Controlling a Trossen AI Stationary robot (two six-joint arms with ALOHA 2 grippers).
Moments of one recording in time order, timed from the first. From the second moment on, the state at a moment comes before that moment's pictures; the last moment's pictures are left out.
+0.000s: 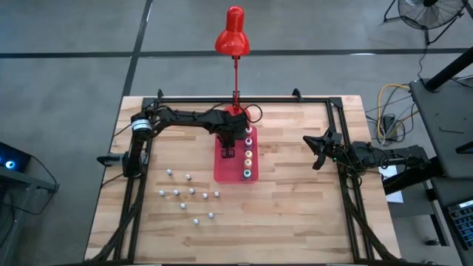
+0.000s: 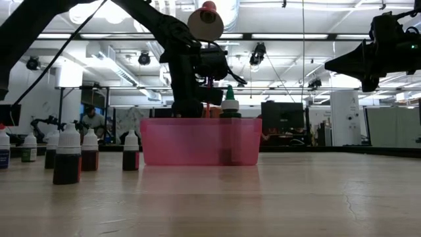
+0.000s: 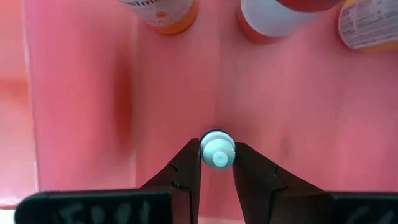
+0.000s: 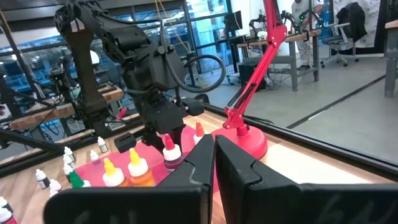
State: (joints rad) left arm 0.30 1.99 1.48 -0.77 -0.04 0.24; right arm 0.10 0.02 0.02 0.04 0.58 0.23
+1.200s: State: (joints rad) left arm 0.30 1.97 1.46 -0.78 -0.01 0.23; right arm 0.10 0.02 0.02 0.04 0.58 0.23
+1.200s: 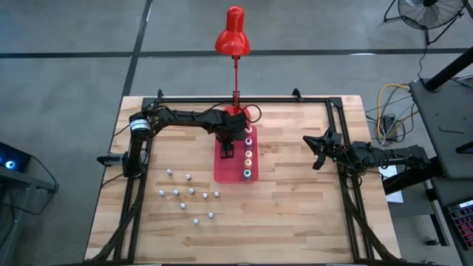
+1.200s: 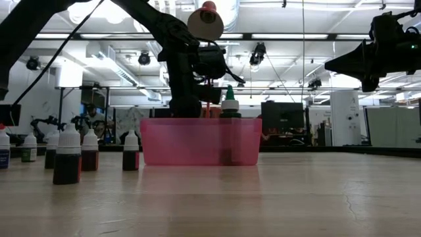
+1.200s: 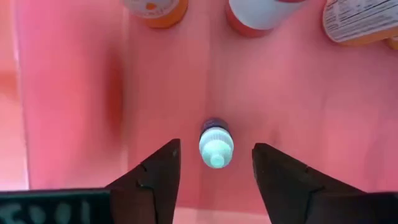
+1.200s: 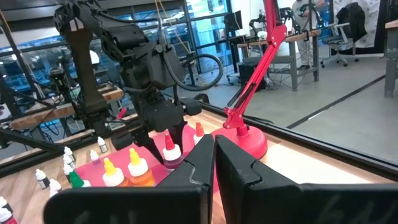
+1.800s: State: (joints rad) left arm 0.25 1.68 1.46 -0.89 -0.03 0.09; right arm 0.10 0.02 0.02 0.04 0.58 0.23
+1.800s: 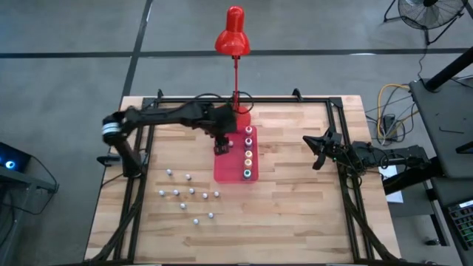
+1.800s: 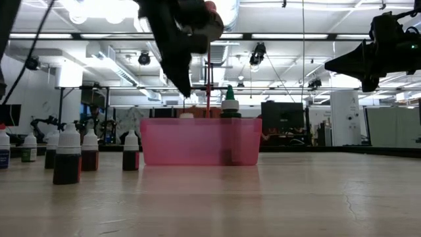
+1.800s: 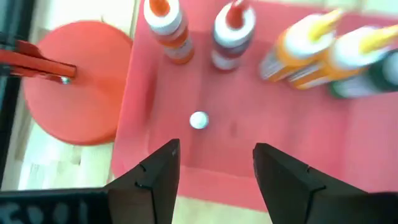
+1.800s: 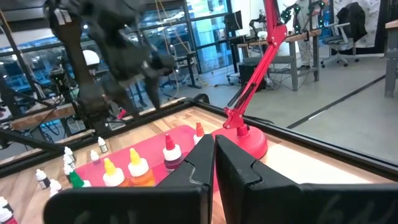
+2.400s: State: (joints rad) left arm -0.04 1.34 1.32 -1.13 -0.12 -0.76; right arm 0.10 0.02 0.02 0.04 0.58 0.23
